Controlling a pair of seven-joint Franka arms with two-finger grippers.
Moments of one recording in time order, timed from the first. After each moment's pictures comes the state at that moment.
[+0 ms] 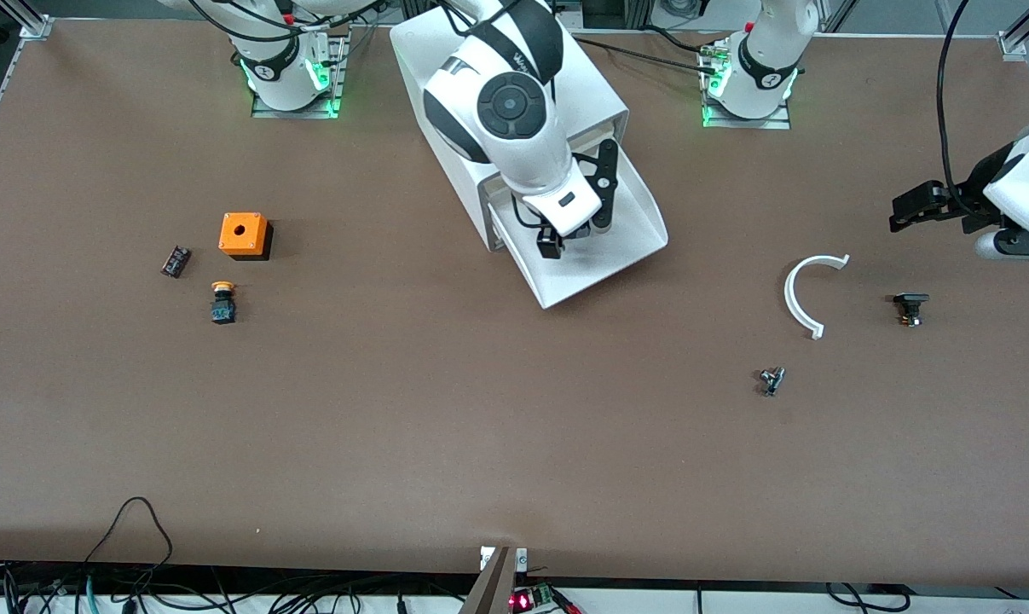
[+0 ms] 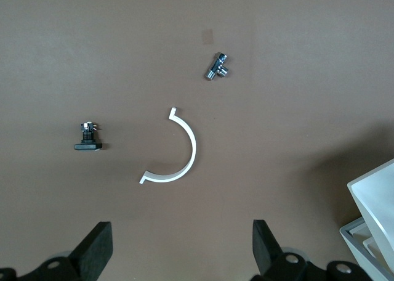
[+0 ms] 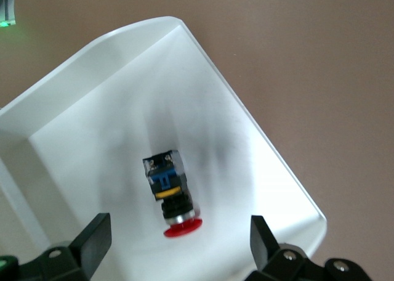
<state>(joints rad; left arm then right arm) 0.22 0.03 -0.20 -1.65 0.02 1.58 0.03 0.74 0.71 0.17 -1.15 0.11 1.92 -0.63</state>
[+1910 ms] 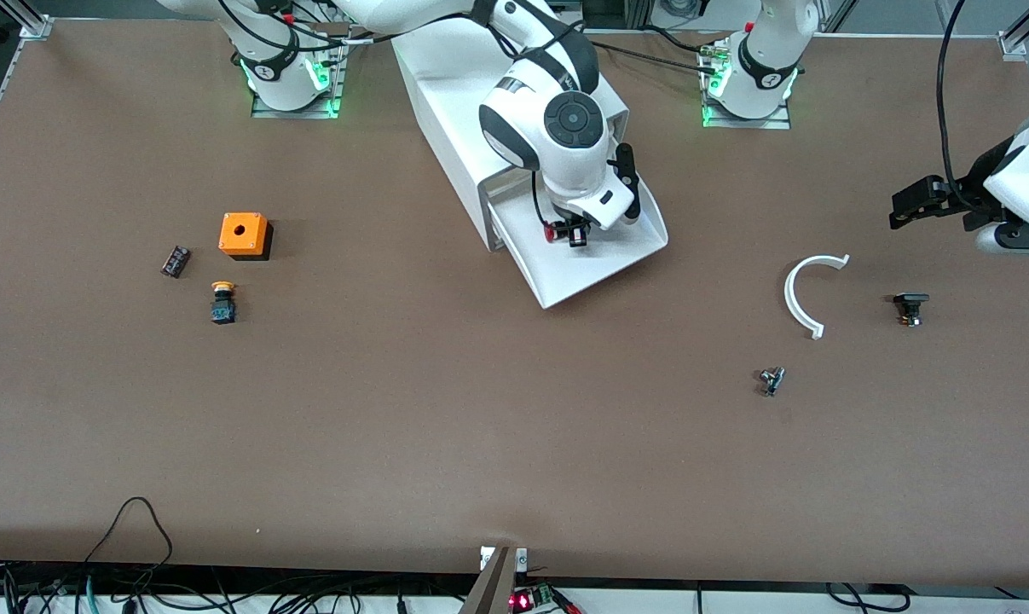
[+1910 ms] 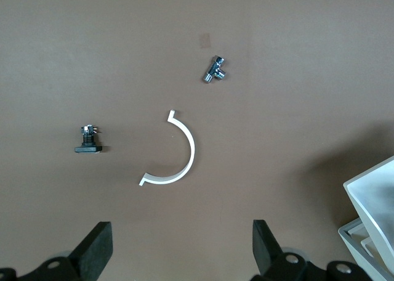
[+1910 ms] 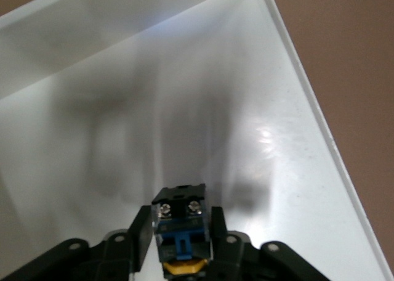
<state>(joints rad) 0.22 0.02 -0.21 -1.65 0.02 1.58 0.03 0.92 0.80 0.03 -1.13 0.11 1.95 -0.76</state>
